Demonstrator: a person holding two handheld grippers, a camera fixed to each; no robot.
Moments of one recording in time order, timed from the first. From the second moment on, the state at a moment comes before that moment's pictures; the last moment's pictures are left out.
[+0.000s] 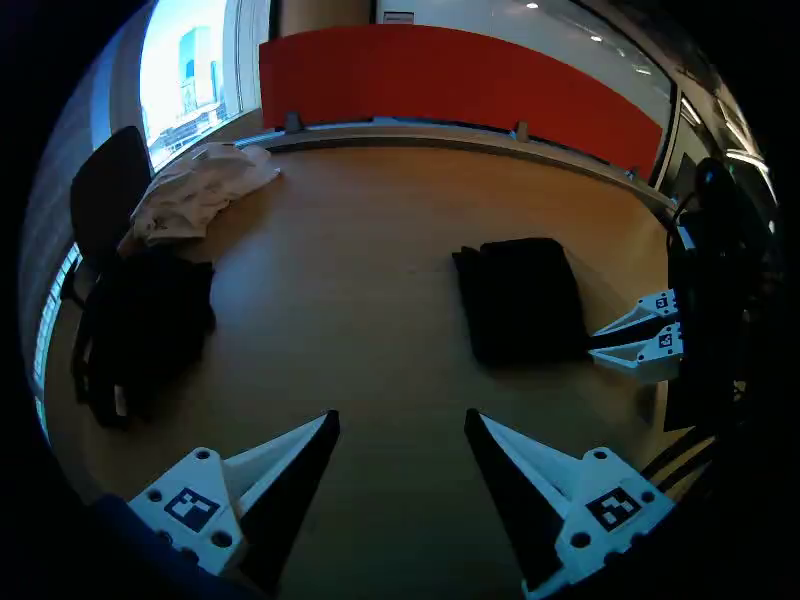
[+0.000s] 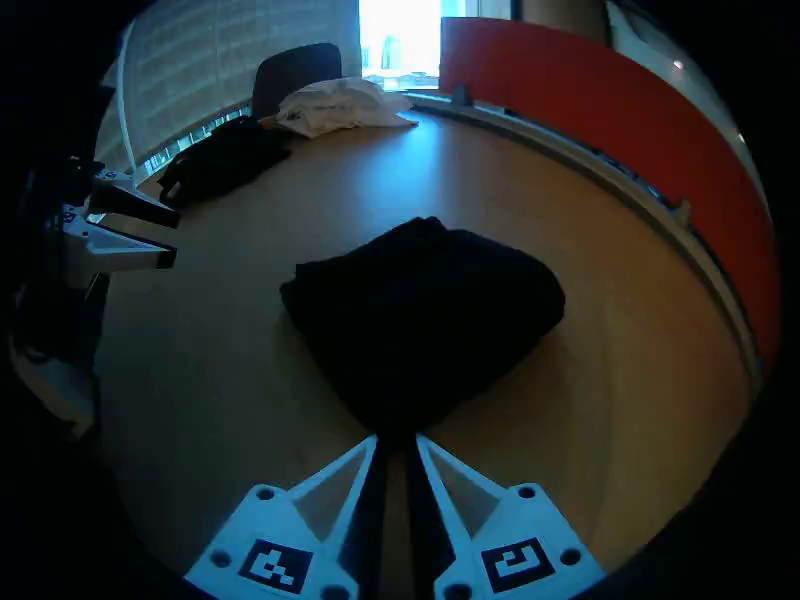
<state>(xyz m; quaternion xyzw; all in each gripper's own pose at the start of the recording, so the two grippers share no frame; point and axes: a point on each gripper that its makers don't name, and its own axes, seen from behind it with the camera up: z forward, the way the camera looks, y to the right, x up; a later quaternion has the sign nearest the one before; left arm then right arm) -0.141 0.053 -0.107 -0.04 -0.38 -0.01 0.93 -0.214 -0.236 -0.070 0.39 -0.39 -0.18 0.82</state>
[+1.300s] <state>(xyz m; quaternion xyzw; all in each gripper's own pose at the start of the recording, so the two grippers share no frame) -0.129 0.053 -0.105 -0.04 -0.36 -0.01 0.93 -0.087 -0.259 -0.001 0.39 -0.28 -0.21 0.85</state>
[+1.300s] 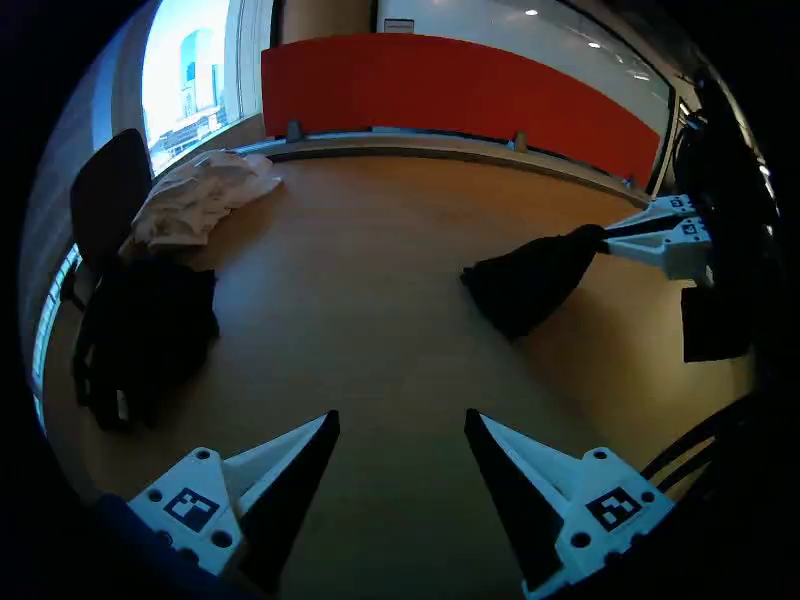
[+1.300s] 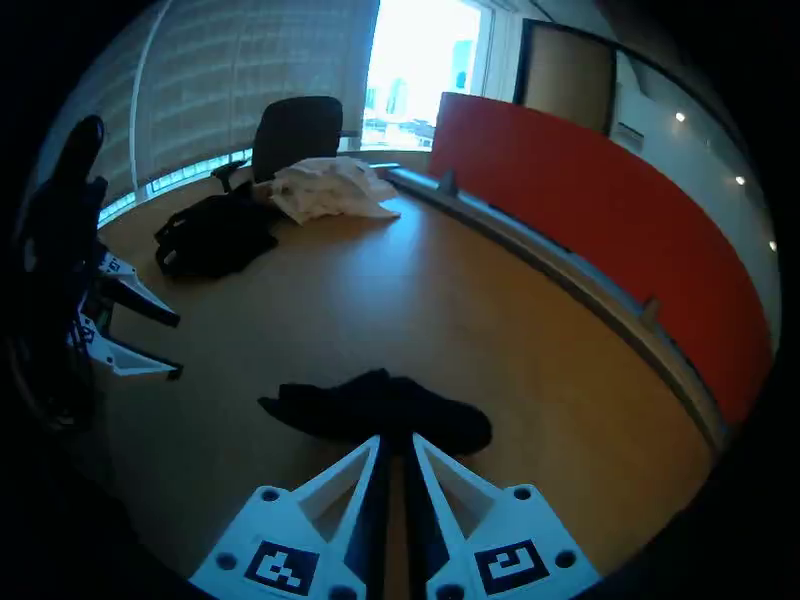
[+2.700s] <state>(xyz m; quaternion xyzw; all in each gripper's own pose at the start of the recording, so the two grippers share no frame) -0.122 0.063 -0.098 -0.05 -0.36 -0.01 0.93 -0.009 -0.242 0.015 0.39 -0.23 -0.19 0.87</state>
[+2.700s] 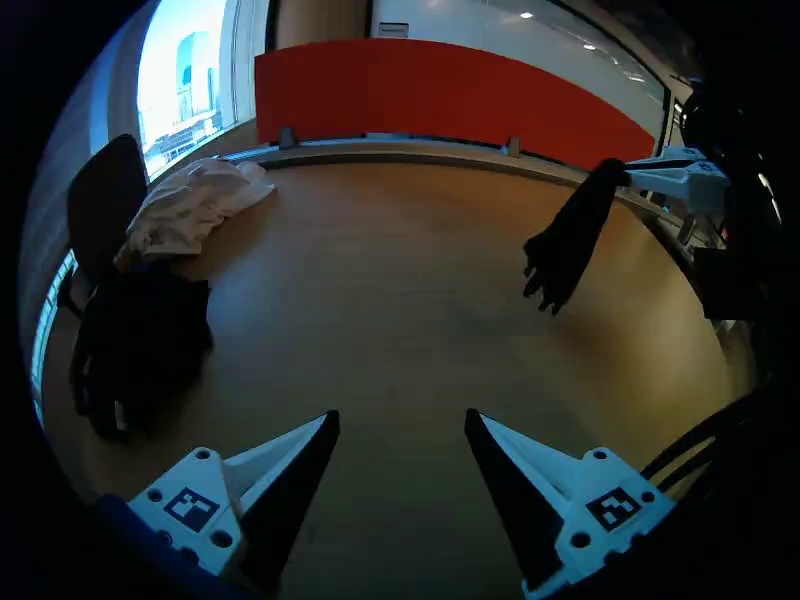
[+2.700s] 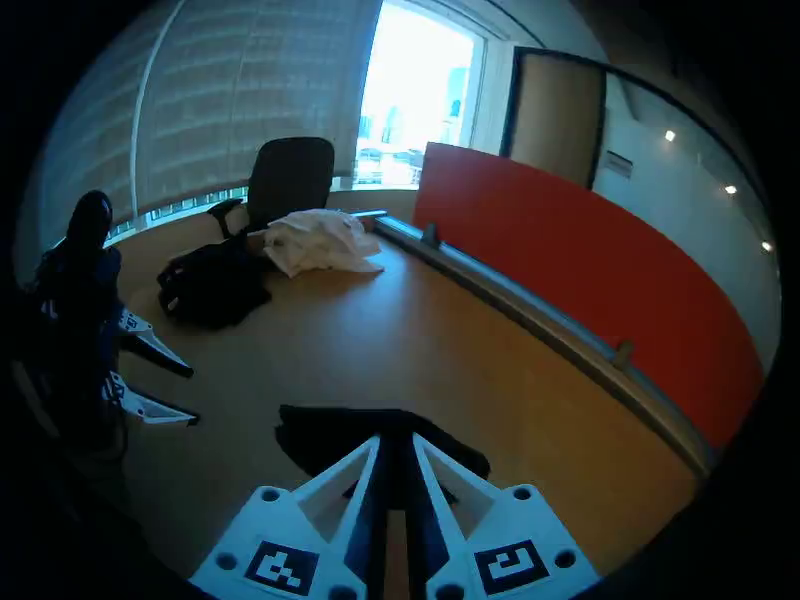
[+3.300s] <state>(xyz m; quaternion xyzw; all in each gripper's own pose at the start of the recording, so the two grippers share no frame) -0.125 0.065 -0.090 -0.06 -0.36 -0.01 0.93 0.003 -0.167 0.012 0.35 -0.24 -0.16 0.89</state>
